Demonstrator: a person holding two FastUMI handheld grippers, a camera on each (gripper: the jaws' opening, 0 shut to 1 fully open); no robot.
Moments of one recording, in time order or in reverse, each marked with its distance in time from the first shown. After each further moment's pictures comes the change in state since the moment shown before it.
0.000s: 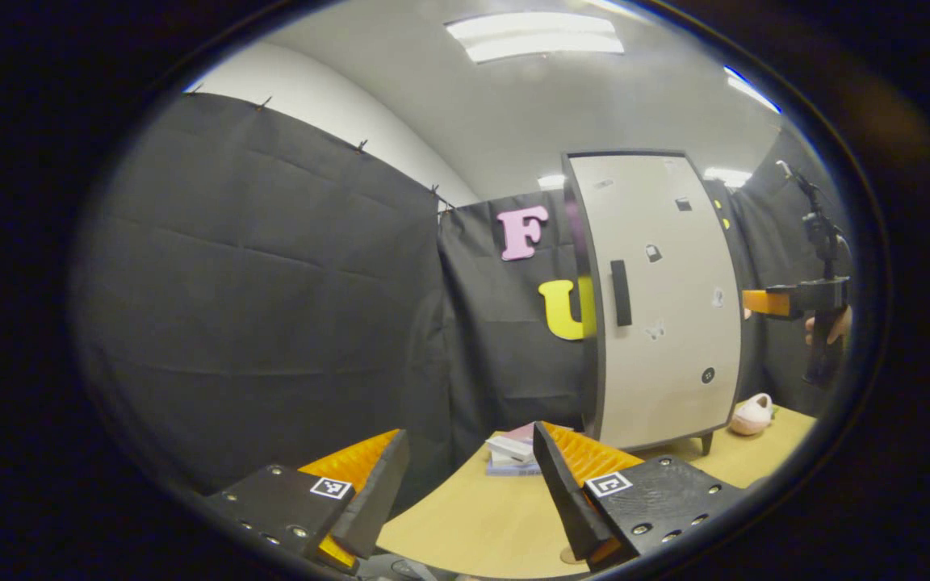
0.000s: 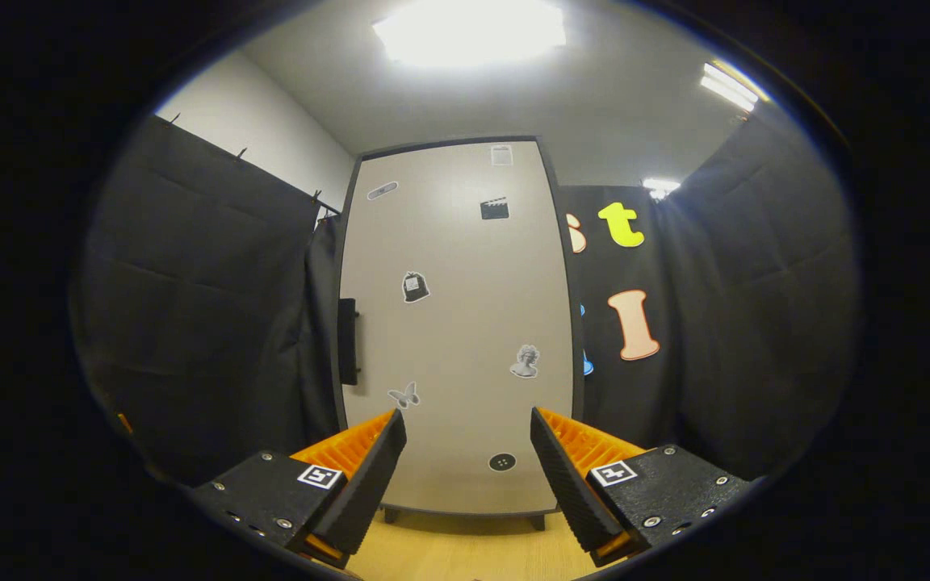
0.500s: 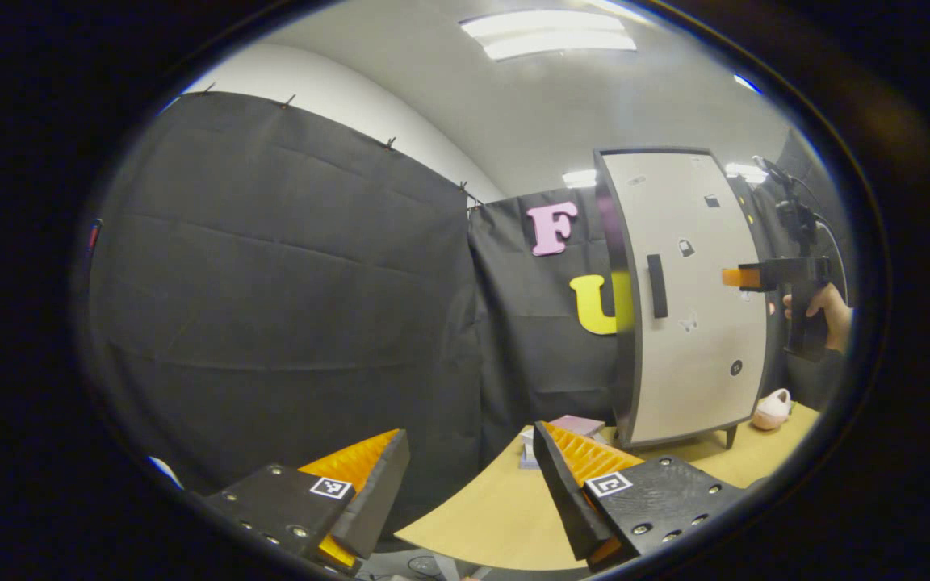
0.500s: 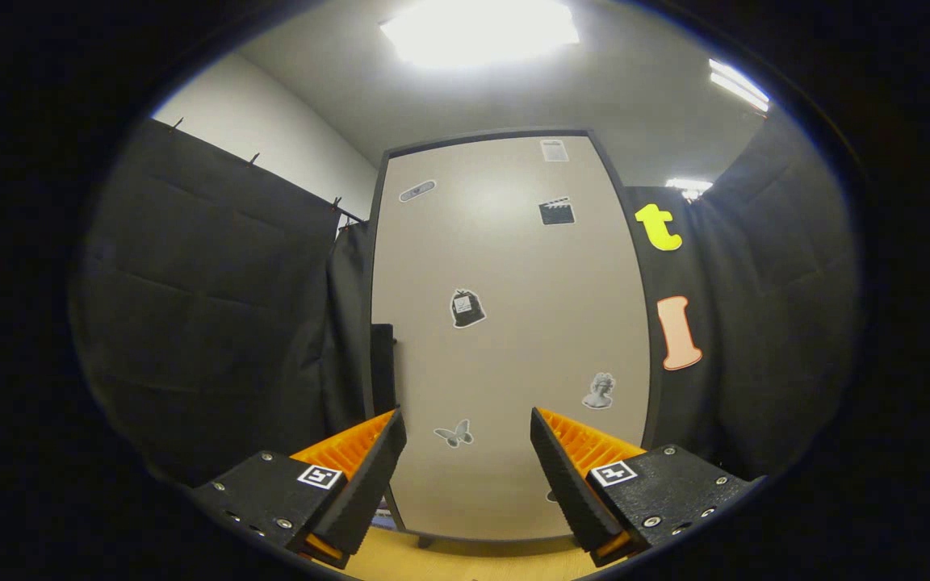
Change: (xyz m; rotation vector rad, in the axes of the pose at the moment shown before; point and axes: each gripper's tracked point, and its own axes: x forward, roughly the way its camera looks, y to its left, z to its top) left arm -0.013 0.052 -0.012 0.000 0.016 0.087; right arm 0.069 0.066 0.025 0.010 -0.030 0.084
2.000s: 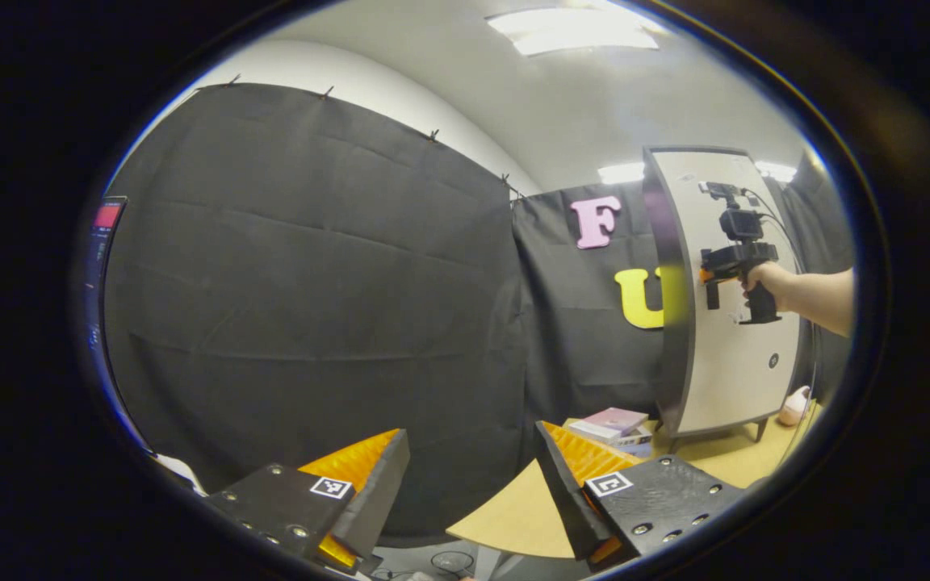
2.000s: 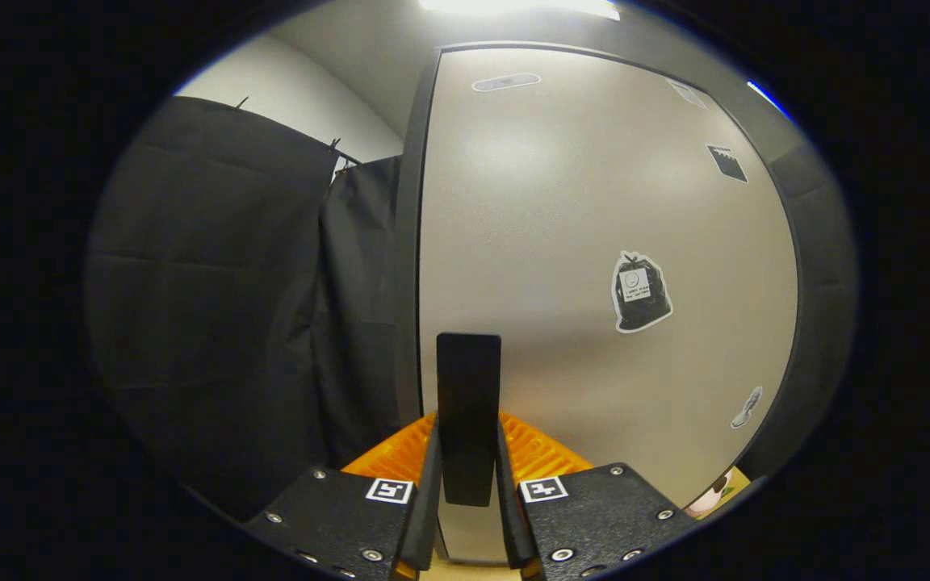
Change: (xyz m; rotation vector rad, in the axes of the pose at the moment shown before) left arm -0.011 0.084 -0.014 -0.017 0.023 0.110; right arm 0.155 0.087 -0.028 -0.003 0.232 -0.041
